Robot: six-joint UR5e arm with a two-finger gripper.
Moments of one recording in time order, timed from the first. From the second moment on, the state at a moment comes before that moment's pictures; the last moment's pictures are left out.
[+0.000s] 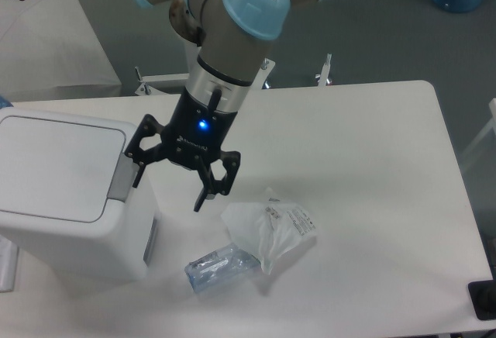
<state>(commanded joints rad) 2.38 -1.74 -1.58 -1.02 0.96 0.43</state>
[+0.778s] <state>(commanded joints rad) 2.36 -1.76 -1.60 -1.02 0.96 0.44</state>
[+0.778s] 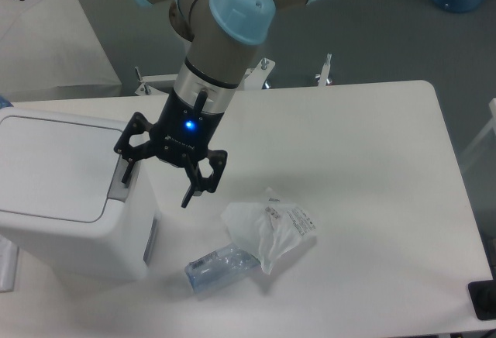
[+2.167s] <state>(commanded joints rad) 2.63 -1.95 -1.44 -0.94 1.16 0.91</state>
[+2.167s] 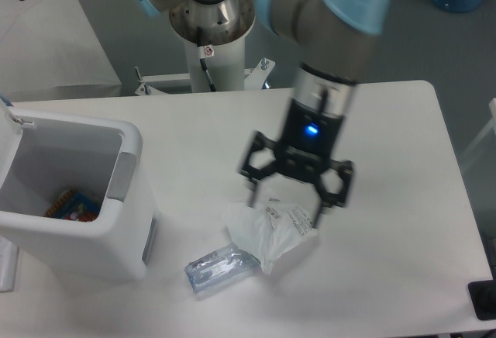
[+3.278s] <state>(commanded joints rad) 2.65 -2.05 -1.40 -1.08 1.56 1.43</state>
